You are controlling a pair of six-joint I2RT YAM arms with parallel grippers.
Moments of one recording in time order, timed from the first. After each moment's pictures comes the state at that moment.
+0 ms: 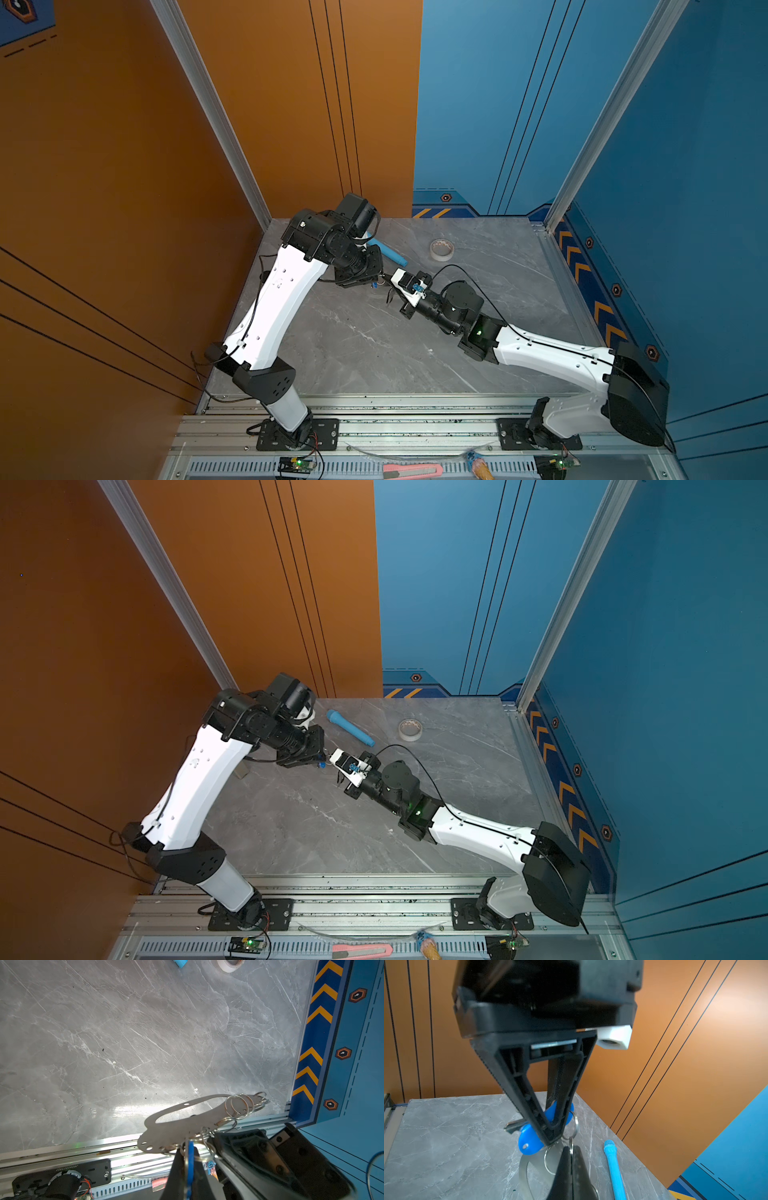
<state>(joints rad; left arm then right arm) -0.56 1.65 2.17 -1.64 0.13 -0.72 0.96 1.39 0.91 0.56 0.02 -0.34</state>
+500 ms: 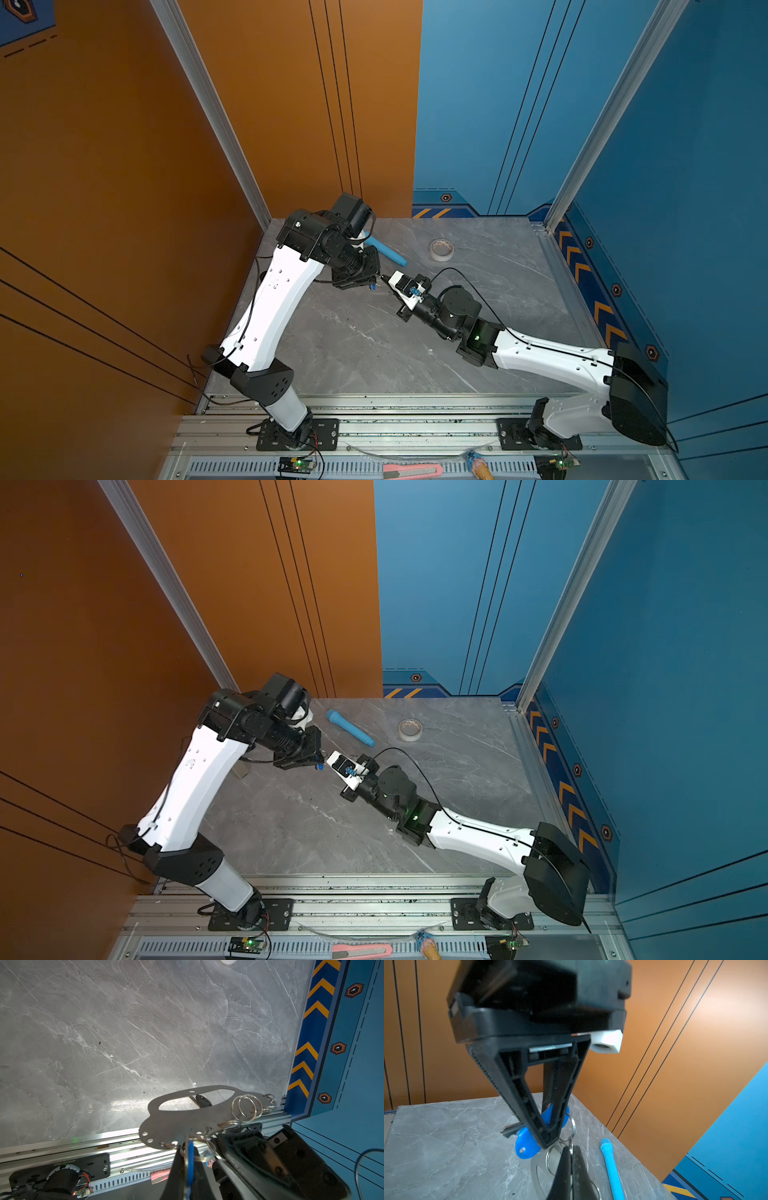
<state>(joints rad) -0.54 1.63 2.14 -1.65 0.17 -0.73 1.01 1.39 0.91 0.58 0.13 -0.34</state>
